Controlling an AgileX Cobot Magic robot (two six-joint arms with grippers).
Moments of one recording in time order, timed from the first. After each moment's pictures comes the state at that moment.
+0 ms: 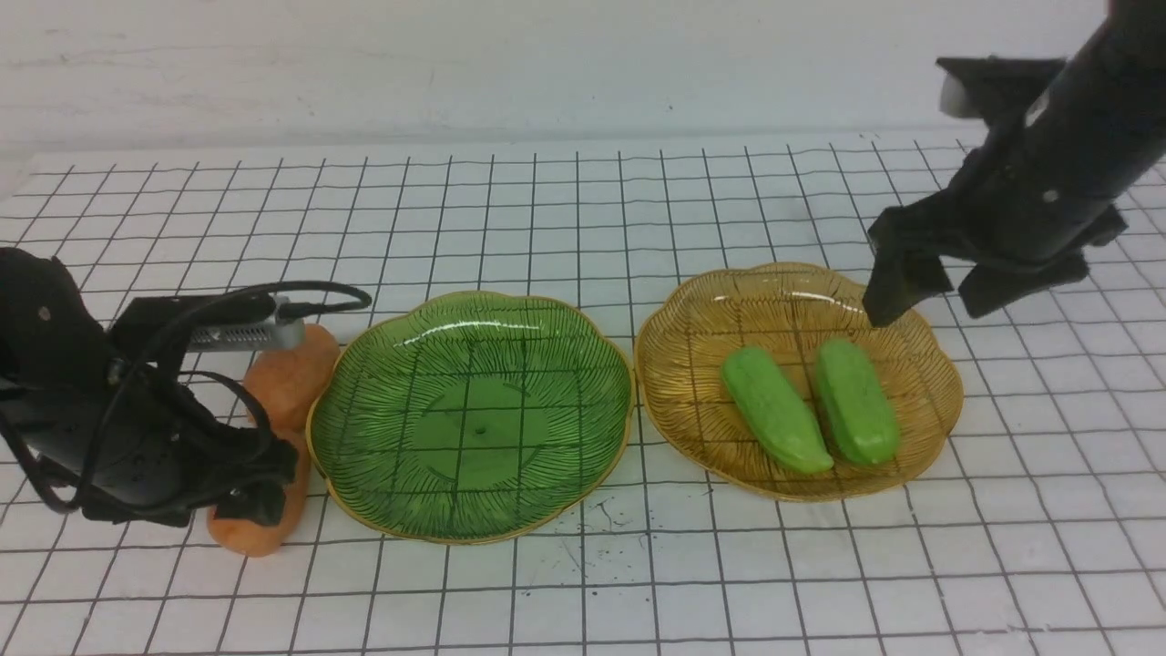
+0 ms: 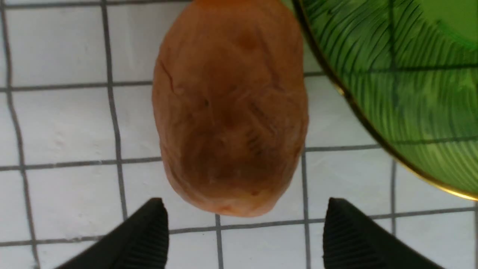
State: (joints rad) right arm 0.20 1.68 -1.52 0.19 1.23 -0.06; left arm -0.03 1.55 -0.90 -0.12 0.73 0.08
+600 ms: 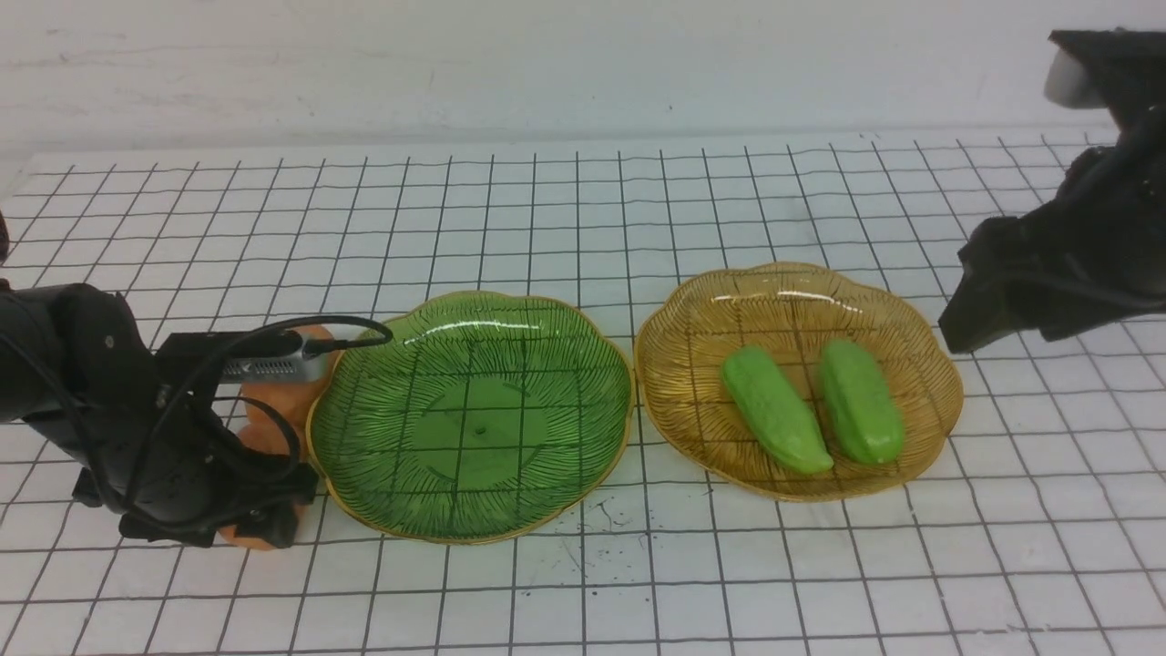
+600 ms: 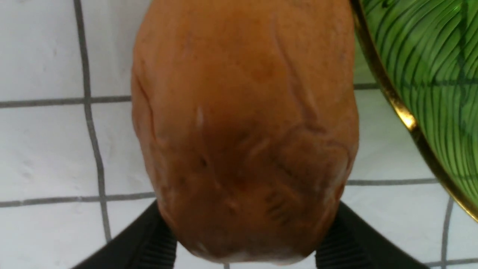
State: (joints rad) right arm 0.20 1.45 -1.34 0.19 1.25 -0.07; left arm -0.03 1.68 -0.90 -0.11 0.65 0.08
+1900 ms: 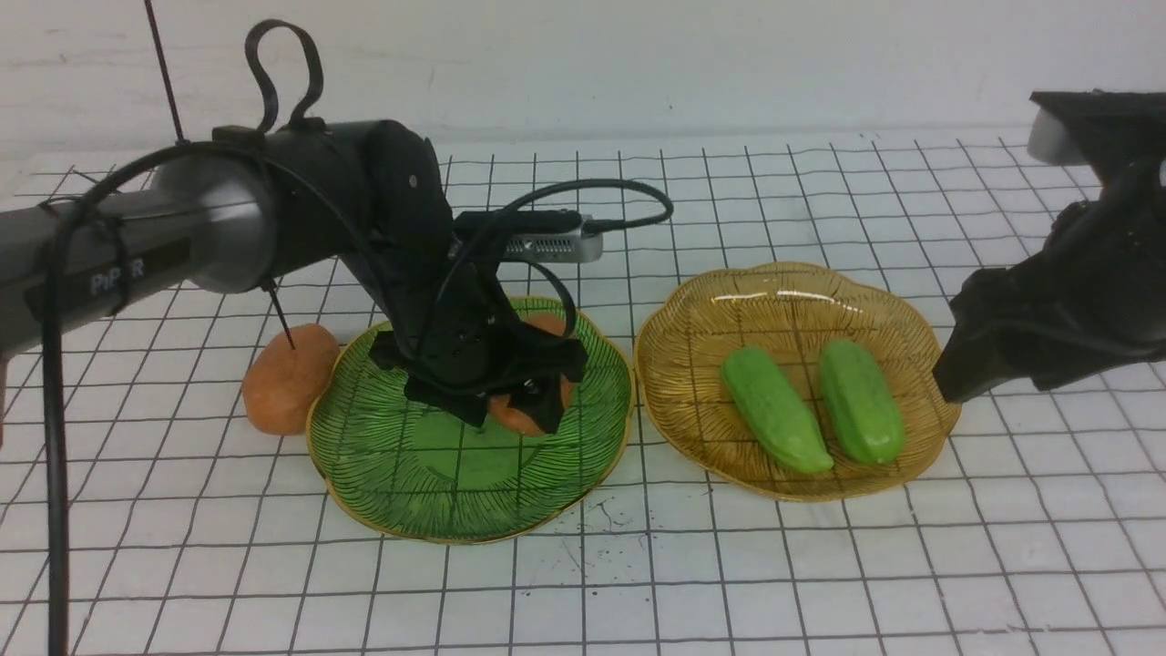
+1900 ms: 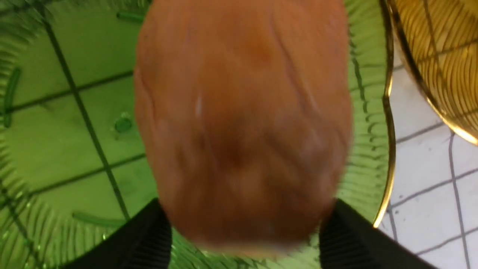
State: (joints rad) right arm 0.20 1.45 -1.29 0.22 1.25 -0.08; left arm -0.39 1.93 -1.47 -0.24 0.90 -0.01
